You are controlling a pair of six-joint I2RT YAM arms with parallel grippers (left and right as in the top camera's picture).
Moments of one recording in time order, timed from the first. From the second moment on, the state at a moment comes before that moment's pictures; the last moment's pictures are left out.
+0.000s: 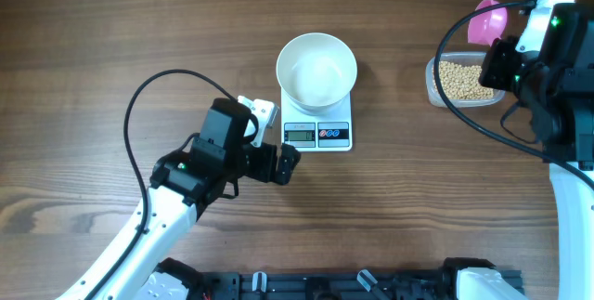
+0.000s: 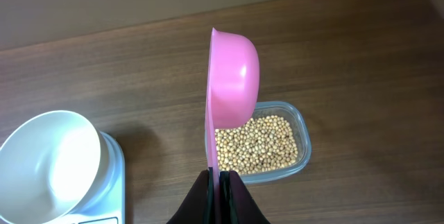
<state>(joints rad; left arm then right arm) -0.47 1.16 0.78 -0.57 0.27 -0.24 -0.04 1.25 1.47 -0.94 0.05 0.12</state>
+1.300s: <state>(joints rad) -0.53 1.16 0.78 -0.53 0.15 -0.22 -0.04 1.25 1.47 -0.94 0.05 0.12</state>
